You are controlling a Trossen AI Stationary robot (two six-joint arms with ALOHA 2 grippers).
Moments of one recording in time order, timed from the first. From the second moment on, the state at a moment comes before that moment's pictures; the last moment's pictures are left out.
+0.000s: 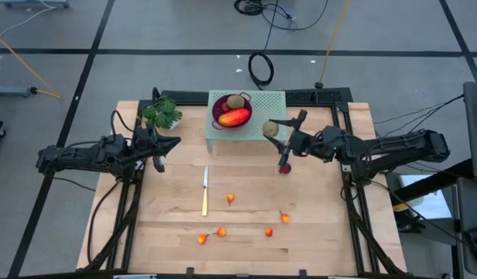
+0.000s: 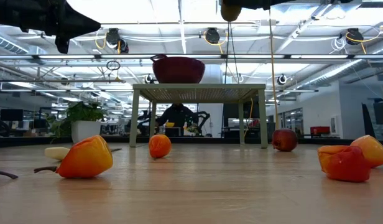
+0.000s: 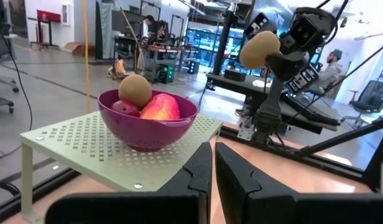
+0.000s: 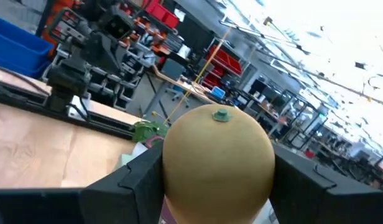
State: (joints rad) left arm -0.01 0.29 0.33 0.01 -0.34 -0.19; right arm 0.01 1.09 0.76 0.42 0.39 -0.58
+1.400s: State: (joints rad) left arm -0.01 0.29 0.33 0.00 -0.36 -0.21; right arm -0.36 1.68 1.35 0.22 -0.11 0.00
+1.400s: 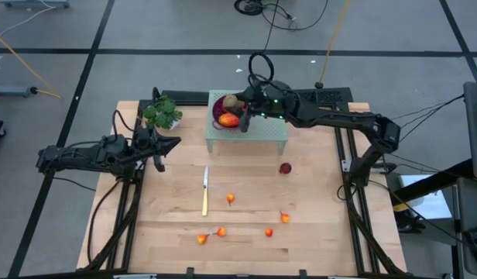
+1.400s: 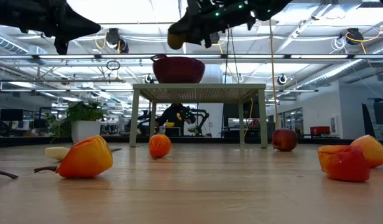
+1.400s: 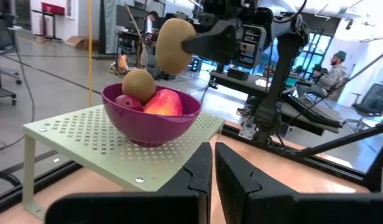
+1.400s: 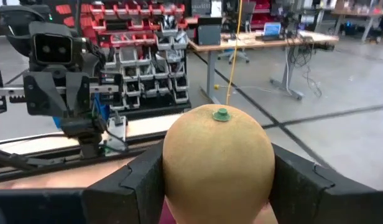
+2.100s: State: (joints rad) left arm -0.01 0.29 0.33 0.00 -0.37 -0.22; right arm -0.36 1.77 1.38 0.27 -0.14 0.05
